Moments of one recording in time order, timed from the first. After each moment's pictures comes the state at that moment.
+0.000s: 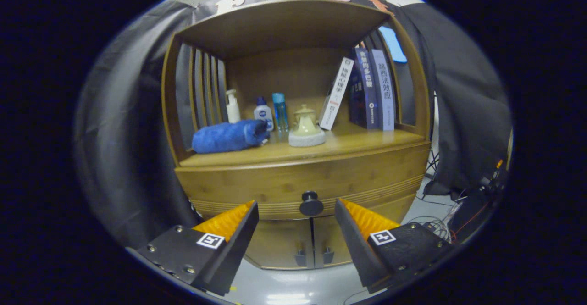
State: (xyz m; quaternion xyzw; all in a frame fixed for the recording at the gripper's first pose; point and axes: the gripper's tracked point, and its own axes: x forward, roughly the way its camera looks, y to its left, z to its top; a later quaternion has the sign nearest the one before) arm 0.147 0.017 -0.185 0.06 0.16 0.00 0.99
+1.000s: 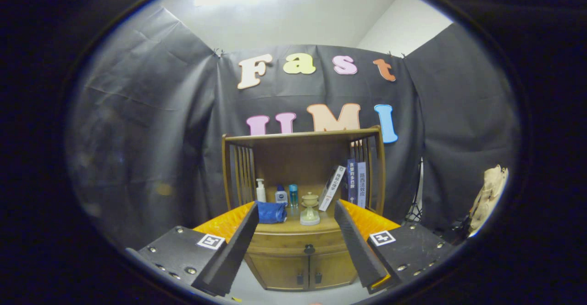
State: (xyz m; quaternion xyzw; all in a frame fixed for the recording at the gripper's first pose) arm -0.017 0.009 0.076 0.03 -0.02 0.01 1.00
